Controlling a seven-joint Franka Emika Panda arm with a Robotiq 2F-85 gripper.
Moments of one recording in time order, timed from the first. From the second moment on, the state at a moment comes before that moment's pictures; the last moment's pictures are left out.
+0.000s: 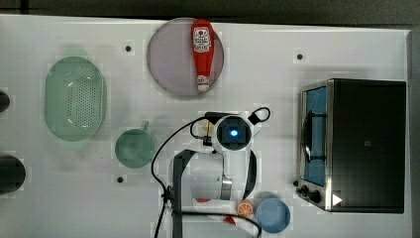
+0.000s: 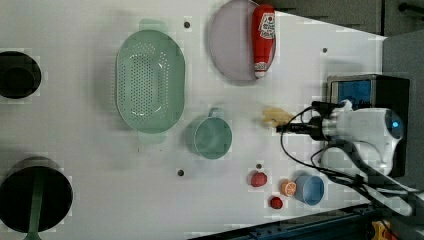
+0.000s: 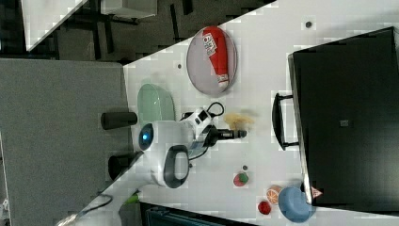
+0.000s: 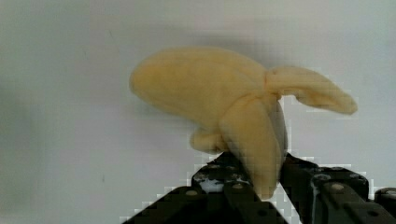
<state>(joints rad) 0.03 0.24 -0.10 -2.44 -0.01 1.00 -0.77</state>
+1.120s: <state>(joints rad) 0.07 -0.28 0.20 -2.23 0.06 0.31 -0.44</state>
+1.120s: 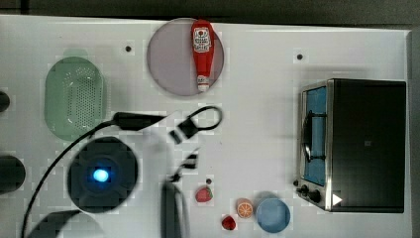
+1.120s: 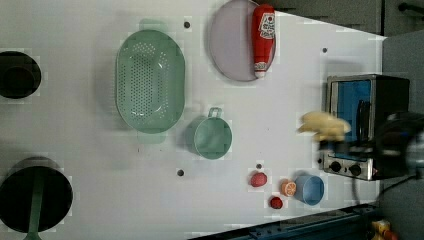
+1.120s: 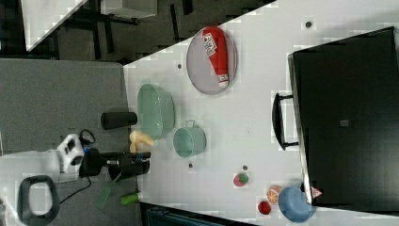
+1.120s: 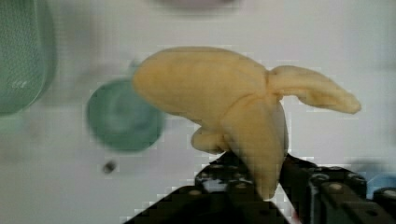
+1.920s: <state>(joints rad) 0.10 -0.03 0.42 -2.35 0.15 0.81 0.01</state>
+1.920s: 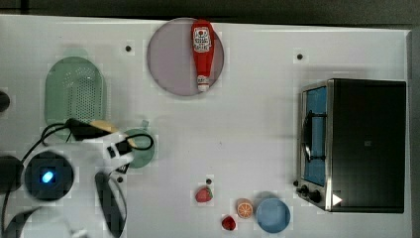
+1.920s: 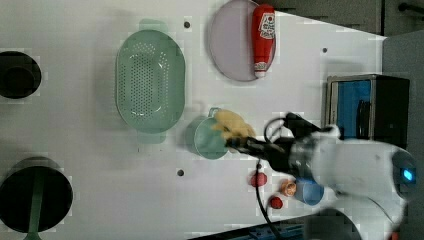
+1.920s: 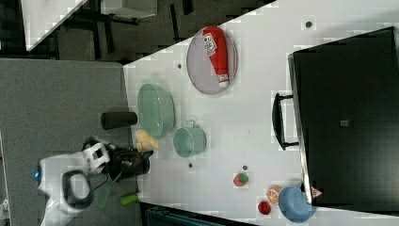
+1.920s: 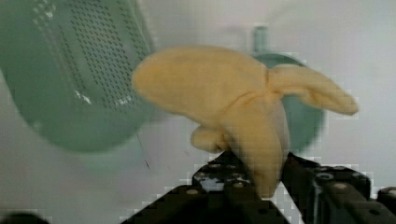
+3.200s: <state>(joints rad) 0.08 0.01 0.29 -2.31 0.08 0.72 0.16</state>
